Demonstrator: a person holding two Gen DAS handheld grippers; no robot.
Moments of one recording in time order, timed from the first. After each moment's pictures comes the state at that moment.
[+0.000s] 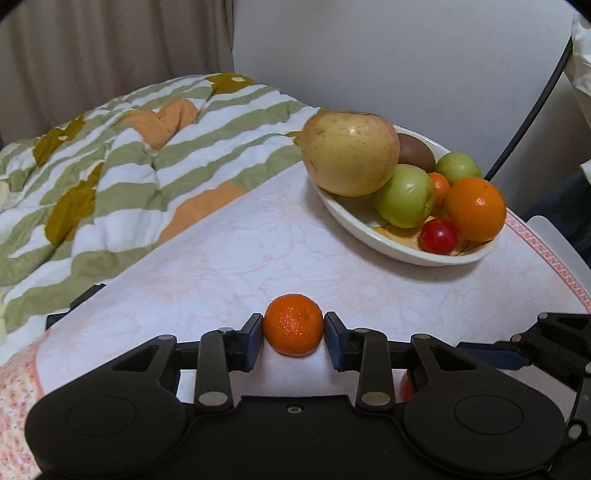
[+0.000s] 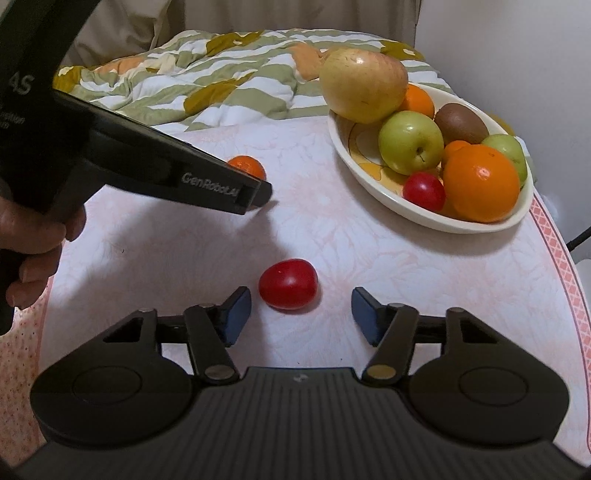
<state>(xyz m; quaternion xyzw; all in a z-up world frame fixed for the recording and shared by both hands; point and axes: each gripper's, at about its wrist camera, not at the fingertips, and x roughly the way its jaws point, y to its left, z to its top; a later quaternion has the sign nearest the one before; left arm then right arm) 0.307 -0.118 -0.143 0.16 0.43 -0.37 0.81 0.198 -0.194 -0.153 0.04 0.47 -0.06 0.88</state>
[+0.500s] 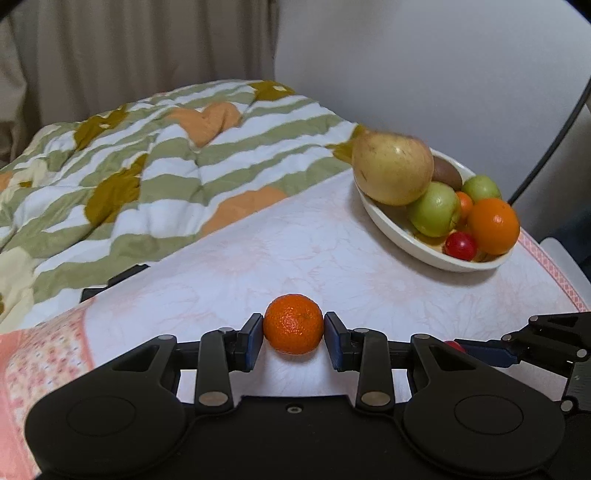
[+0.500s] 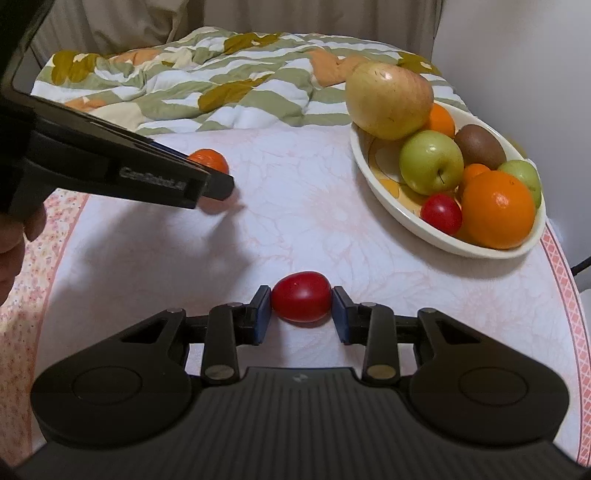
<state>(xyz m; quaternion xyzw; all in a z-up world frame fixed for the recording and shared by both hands) 0.298 -0.079 -0.124 0.12 0.42 -0.32 0.84 0.205 -0.184 -0.147 0.02 0.46 -0.04 0.89</state>
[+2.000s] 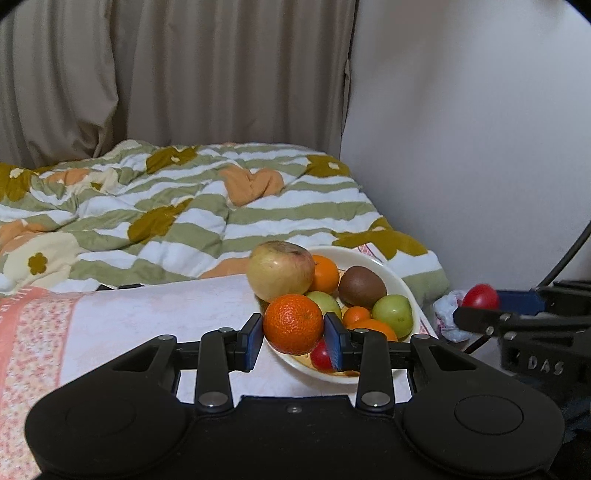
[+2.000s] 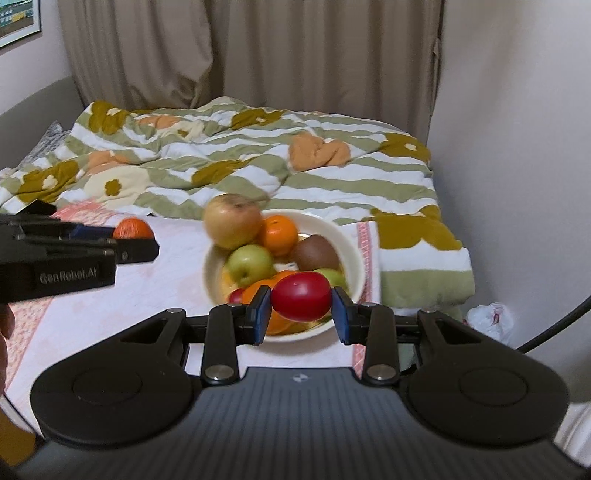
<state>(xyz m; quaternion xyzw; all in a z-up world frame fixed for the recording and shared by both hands) 0.200 -0.208 -0.039 0.02 0.37 -0.17 0.91 0.163 -0.395 -0.028 -0.01 0.37 0.03 0.93</state>
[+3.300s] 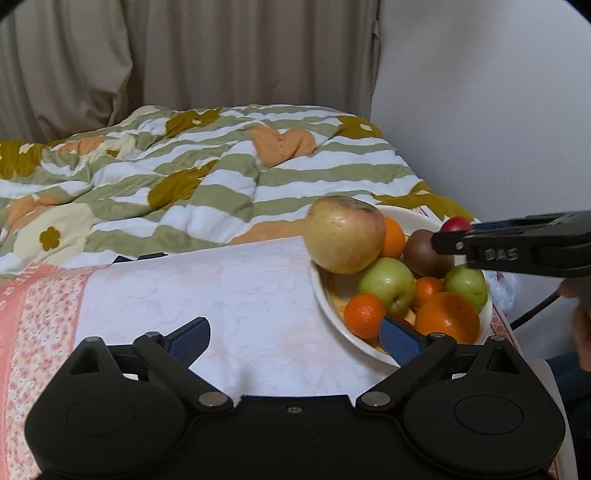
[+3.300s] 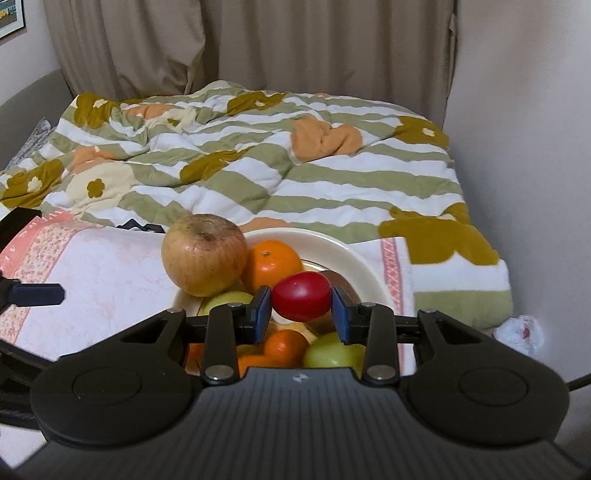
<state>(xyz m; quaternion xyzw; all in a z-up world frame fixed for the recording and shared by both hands) 0.239 -0.182 -0.079 0.04 0.41 -0.13 0.90 0.278 -0.375 -0.081 0.00 0.40 0.05 0.92</state>
